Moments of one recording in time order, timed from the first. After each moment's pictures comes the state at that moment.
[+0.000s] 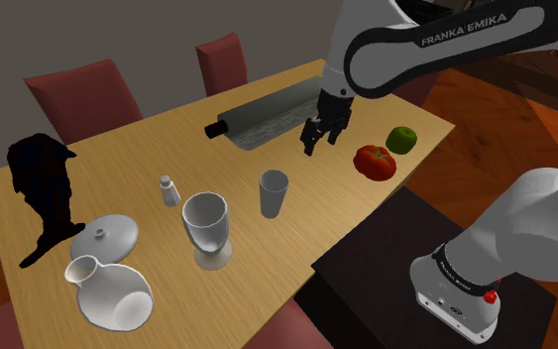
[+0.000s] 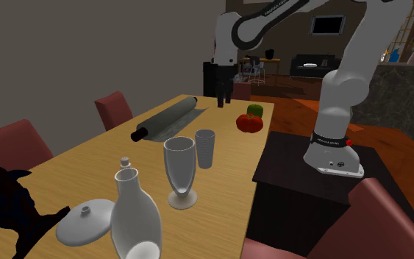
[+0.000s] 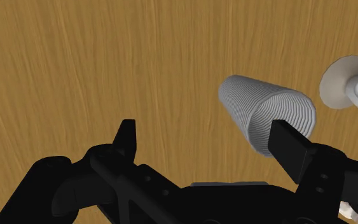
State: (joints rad) arm 0.12 -0.28 0.11 -2.46 0.13 2.17 0.14
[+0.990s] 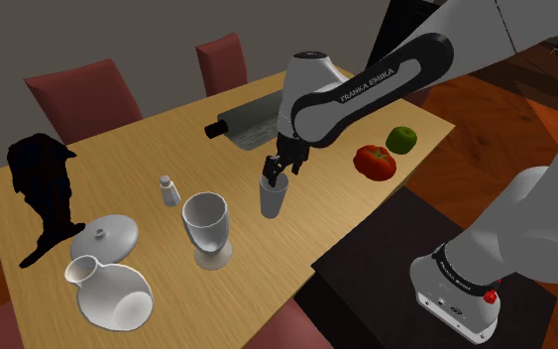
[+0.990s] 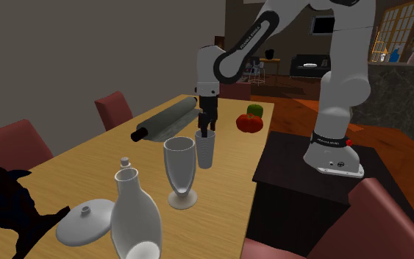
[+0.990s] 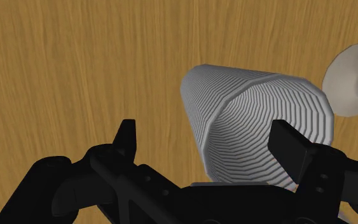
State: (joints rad) arm 0.18 0.09 0.18 -2.37 0.15 2.43 0.21
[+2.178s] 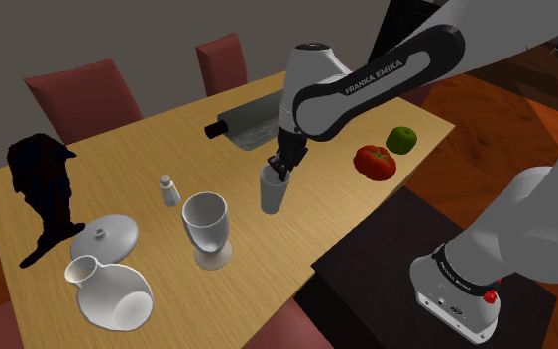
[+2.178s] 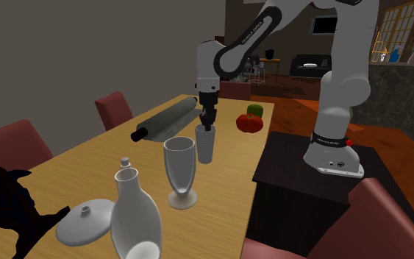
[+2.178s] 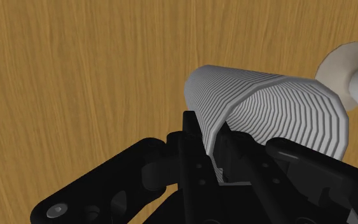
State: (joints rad) arm 0.18 0.06 0.18 -2.36 0.16 2.39 0.21
